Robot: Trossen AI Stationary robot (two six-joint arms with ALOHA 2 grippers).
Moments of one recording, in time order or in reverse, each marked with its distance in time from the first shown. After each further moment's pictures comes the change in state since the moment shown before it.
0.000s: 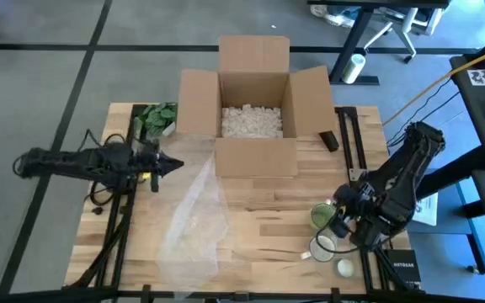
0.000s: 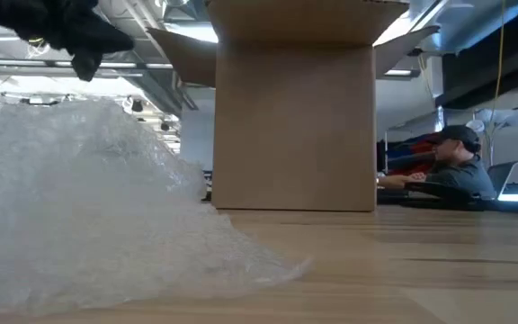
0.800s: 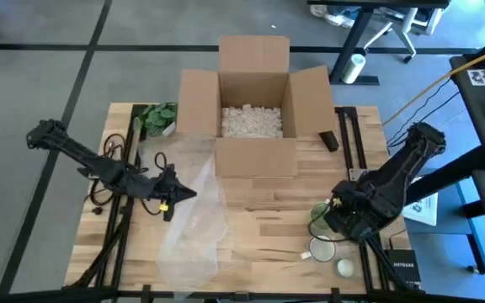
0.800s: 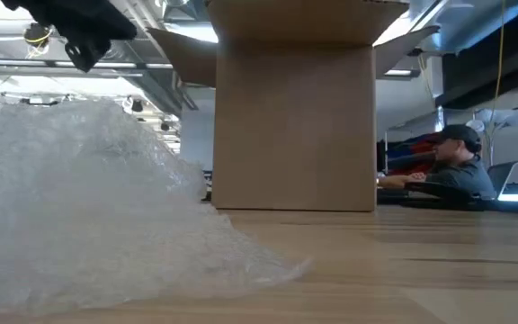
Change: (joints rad) left arm -0.410 0.403 0.107 0.115 -0.254 -0.215; right arm -0.148 0.001 -0.094 0.104 -0.236 0.031
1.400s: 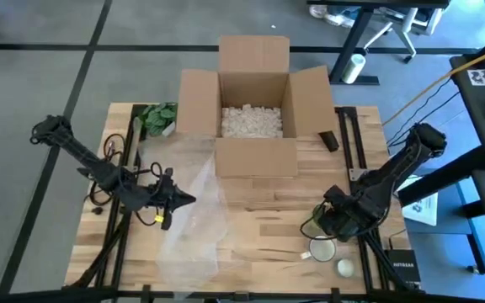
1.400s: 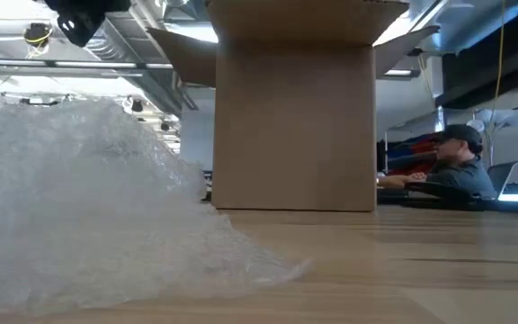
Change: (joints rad) left arm -0.092 0.040 0.073 -0.044 -0.115 0.087; right arm -0.023 0.000 -0.180 0.259 -0.027 -0.073
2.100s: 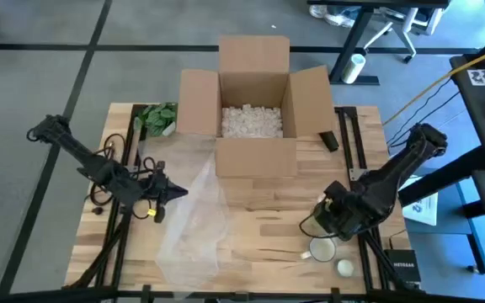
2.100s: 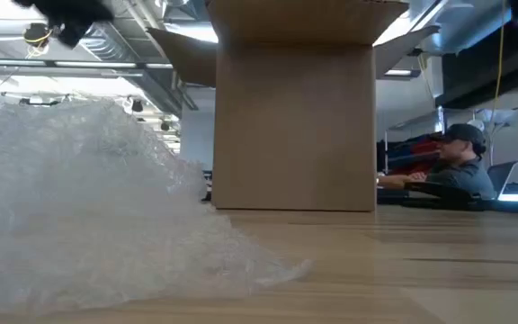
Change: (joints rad) left arm 0.002 -0.130 0.000 -0.307 -0.034 -0.102; right arm -0.061 0.000 0.206 -0.174 0.135 -0.072
